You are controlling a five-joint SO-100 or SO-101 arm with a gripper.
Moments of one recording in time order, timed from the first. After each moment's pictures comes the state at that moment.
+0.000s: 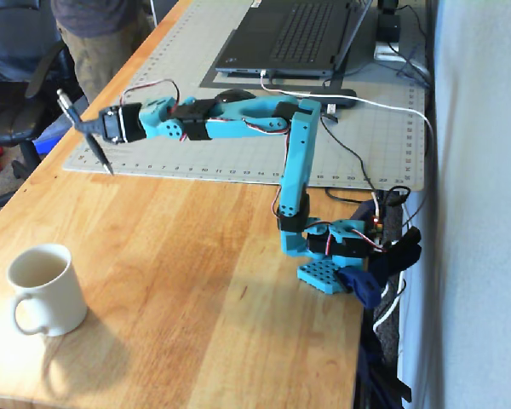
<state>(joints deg) 8.1 100.0 112.1 -4.0 -72.5</state>
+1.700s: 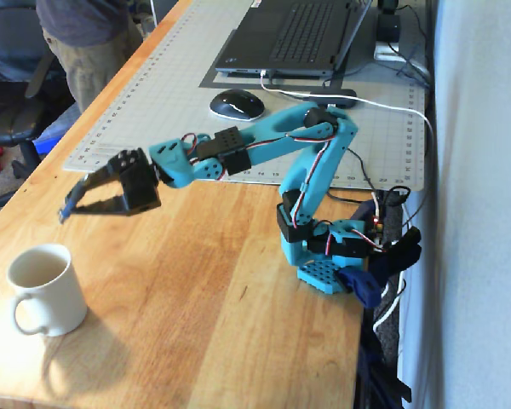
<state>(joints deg) -23.9 119.0 131.0 -6.2 45.8</state>
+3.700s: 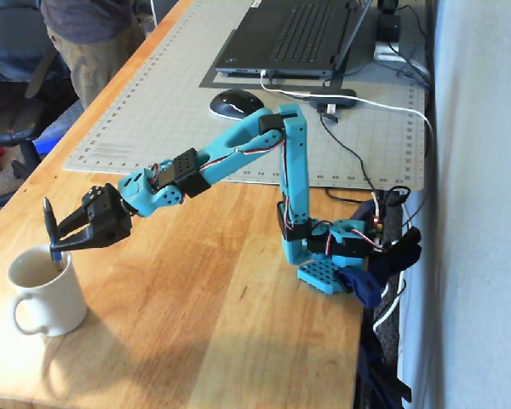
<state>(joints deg) -18.5 91.6 118.1 -8.9 71.0</state>
